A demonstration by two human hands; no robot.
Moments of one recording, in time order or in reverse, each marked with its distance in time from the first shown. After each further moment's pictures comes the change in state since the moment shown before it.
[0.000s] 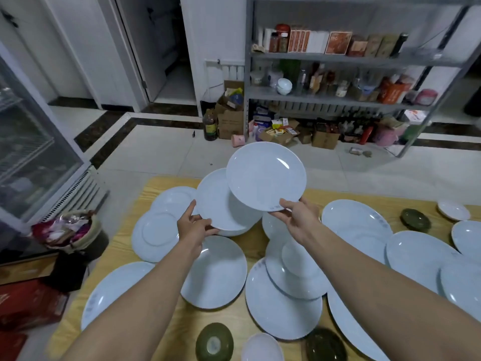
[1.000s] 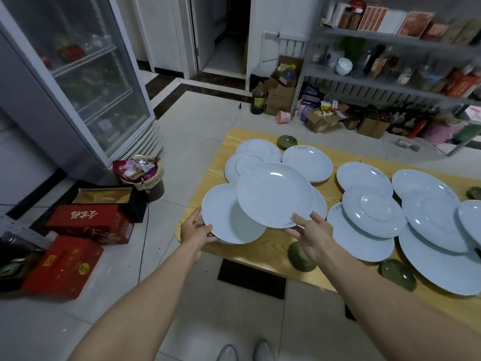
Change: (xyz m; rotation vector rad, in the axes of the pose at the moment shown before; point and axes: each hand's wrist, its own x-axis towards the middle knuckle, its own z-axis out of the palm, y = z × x) left_hand -0.099 -0.036 -0.331 0.067 0.134 -0.079; right_hand -0.201 0.234 0.064 -0.146 0.047 0.130
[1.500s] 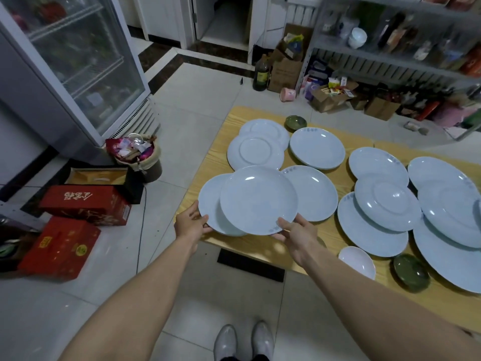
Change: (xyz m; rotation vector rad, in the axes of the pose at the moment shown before) left_hand 0.043 -0.020 -0.014 0.086 0.068 -0.020; right_hand 0.030 0.057 0.021 -0.113 -0.013 0.105
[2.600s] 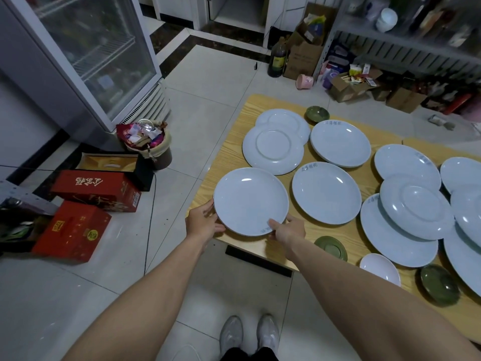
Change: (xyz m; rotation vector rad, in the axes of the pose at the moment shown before) left_hand 0.012 -0.003 -0.007 0.212 -0.037 0.041; right_hand 0.056 0.046 0.042 -0.576 0.156 0.009
